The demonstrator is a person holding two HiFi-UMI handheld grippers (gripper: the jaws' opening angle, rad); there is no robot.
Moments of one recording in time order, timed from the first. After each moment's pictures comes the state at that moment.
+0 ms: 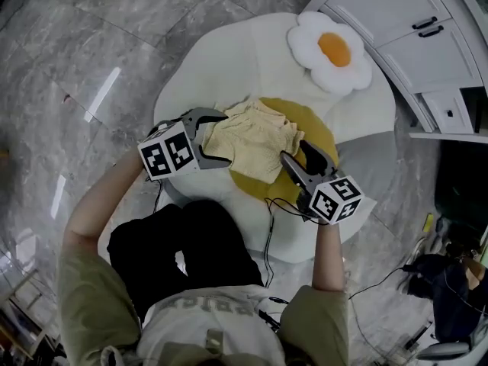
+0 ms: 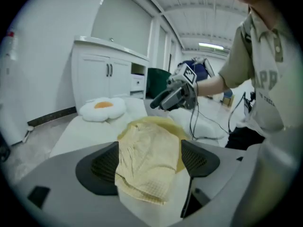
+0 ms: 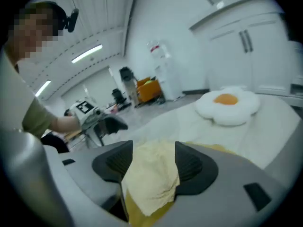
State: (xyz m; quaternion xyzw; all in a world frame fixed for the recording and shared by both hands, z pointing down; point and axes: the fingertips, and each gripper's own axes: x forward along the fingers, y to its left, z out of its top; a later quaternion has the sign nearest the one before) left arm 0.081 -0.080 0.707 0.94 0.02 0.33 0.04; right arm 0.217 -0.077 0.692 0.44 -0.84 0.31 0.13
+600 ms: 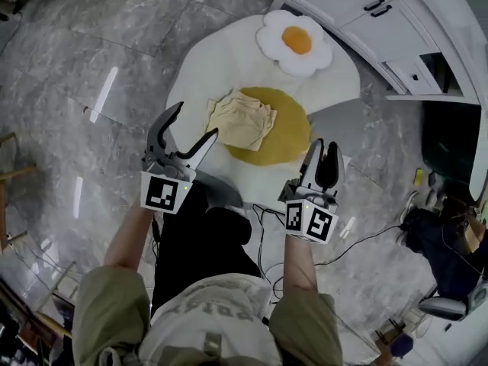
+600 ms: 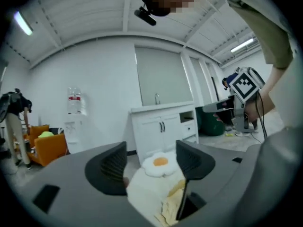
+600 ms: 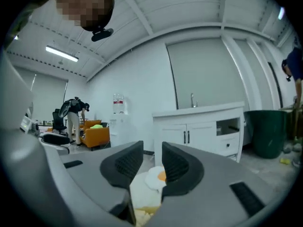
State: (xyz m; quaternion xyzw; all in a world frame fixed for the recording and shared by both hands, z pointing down) left arm 0.040 -0.122 0.410 0.93 -0.33 0.13 -0.08; right arm 0.282 -0.040 0.377 0.78 -0.63 0.06 0.00
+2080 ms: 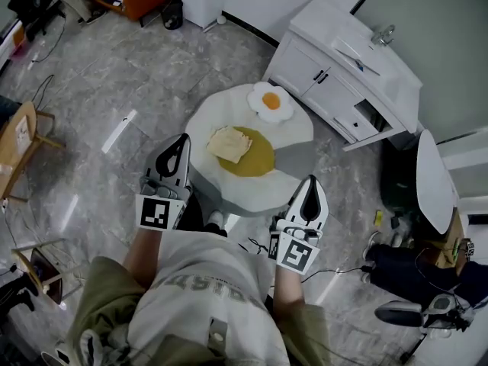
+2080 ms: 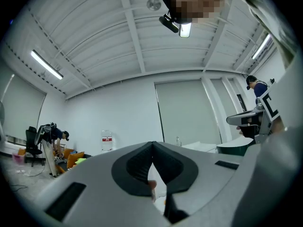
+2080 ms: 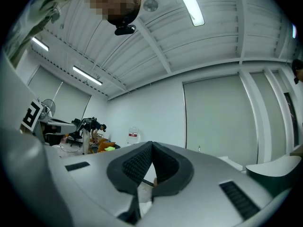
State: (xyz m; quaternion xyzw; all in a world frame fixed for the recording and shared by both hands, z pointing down) left arm -0.001 0.105 -0.048 0.86 -0.51 -0.01 -0.07; right arm 0.257 0.184 -0.064 0.72 -0.68 -0.09 -0.01
